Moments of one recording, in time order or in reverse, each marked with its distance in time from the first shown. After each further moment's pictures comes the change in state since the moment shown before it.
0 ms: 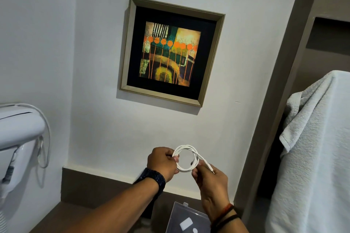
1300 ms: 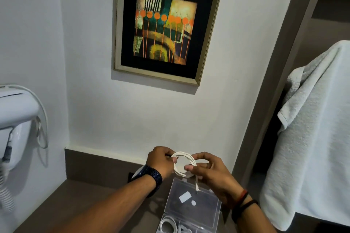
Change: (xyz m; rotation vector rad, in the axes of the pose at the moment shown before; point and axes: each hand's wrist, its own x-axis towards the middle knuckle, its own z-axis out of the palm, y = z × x) left_hand -0.016 -0.053 0.015 0.194 -0.106 -0.022; right_hand 0.007 0.005 -0.060 -0.440 -0.536 0.092
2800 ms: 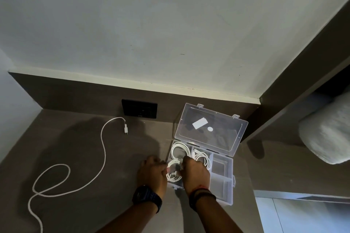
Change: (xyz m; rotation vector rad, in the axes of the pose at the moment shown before) left_hand -0.008 -0.298 0.084 0.634 -0.155 -0.176; right_hand 0.039 0.301 0.061 -1.179 0.173 0.348
